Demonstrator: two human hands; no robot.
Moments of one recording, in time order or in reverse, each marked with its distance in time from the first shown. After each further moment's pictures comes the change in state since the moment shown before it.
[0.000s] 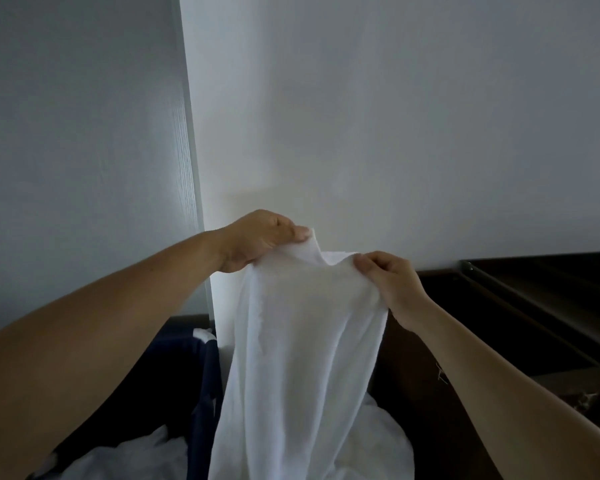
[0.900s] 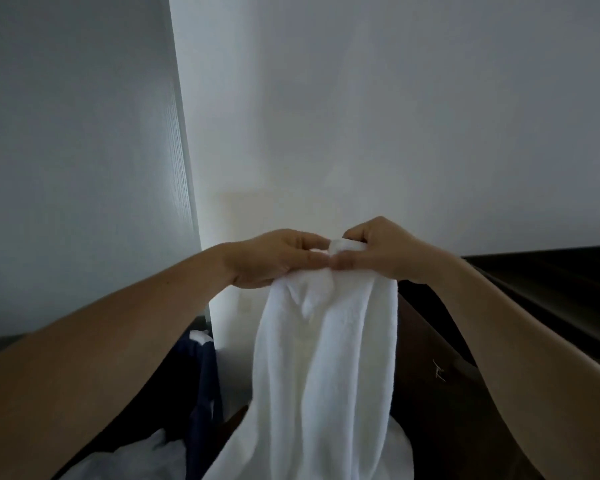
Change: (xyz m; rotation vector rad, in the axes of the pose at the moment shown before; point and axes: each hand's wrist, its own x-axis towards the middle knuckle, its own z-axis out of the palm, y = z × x) left_hand 0.003 -0.003 0.025 -0.097 -0.392 -0.020; right_hand 0.011 -0.073 -0.011 -0.613 -0.385 -0.265
